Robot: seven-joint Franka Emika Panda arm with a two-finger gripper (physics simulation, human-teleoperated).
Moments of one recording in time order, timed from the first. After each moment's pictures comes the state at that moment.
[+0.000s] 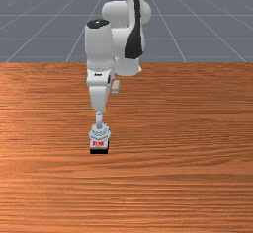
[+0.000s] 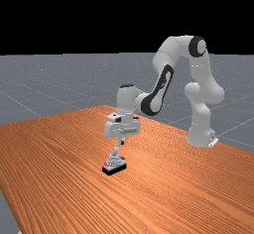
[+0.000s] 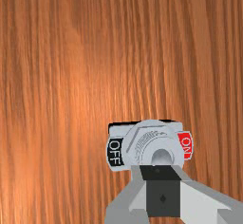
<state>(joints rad) -0.09 0.33 -0.05 -2.20 0.11 2.67 -0.98</state>
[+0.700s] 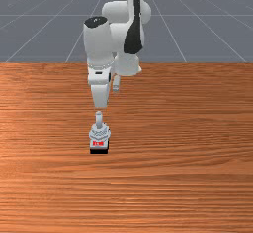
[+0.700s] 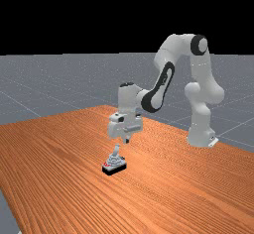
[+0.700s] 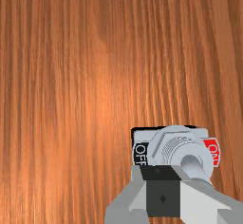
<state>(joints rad) -0.09 0.28 -0.05 -2.23 0.13 2.56 -1.01</state>
